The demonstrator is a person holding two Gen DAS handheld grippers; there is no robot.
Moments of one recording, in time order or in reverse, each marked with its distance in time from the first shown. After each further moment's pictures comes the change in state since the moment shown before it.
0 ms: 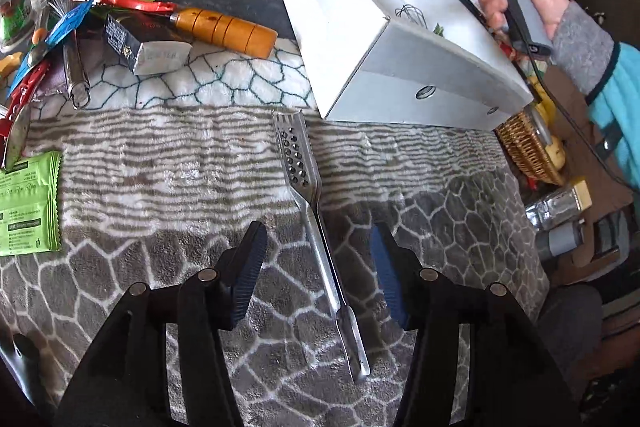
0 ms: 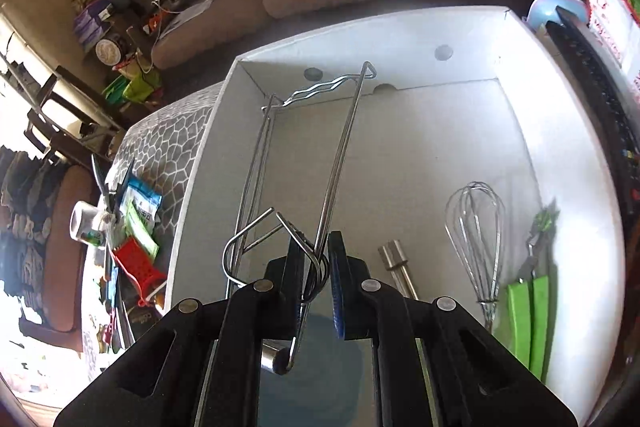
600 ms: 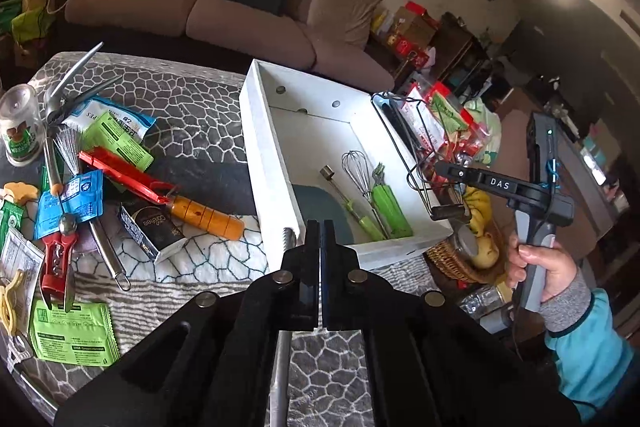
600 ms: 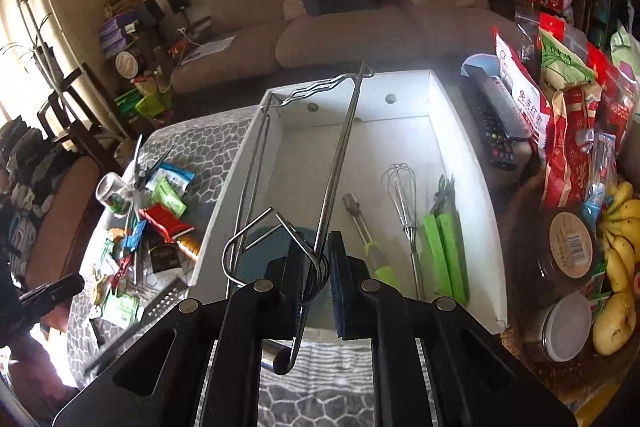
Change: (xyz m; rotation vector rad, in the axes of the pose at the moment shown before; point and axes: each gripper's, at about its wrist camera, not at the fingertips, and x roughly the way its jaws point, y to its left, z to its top) left arm -0.114 -0.017 0.112 -0.001 -0.285 -0.132; right arm -0.167 0.007 -0.115 -0.125 -0.223 -0.108
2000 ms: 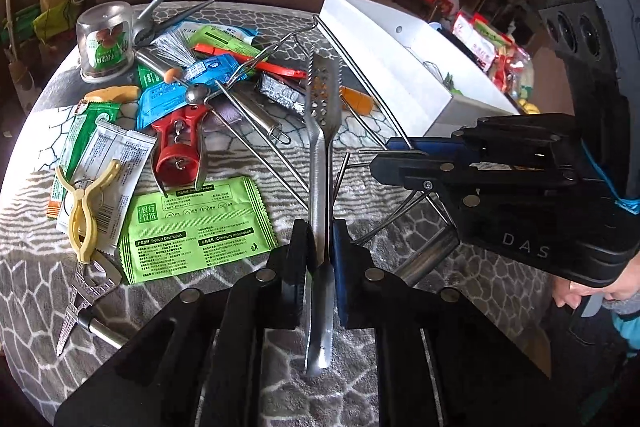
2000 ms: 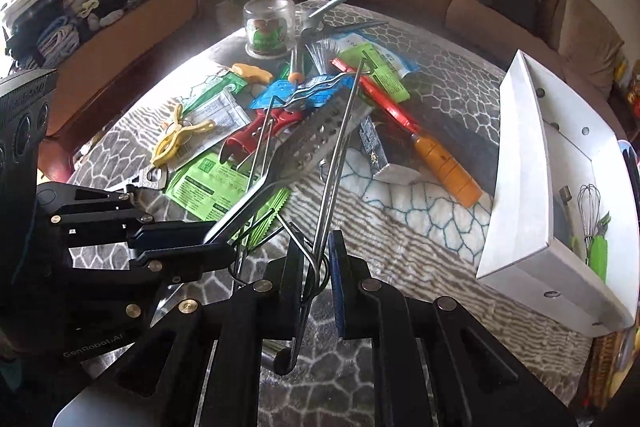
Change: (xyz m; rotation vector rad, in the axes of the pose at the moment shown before) left arm -0.053 0.132 -0.121 0.099 0.122 0.122; right arm 0.080 0.304 -0.163 -0.487 0.166 0.088
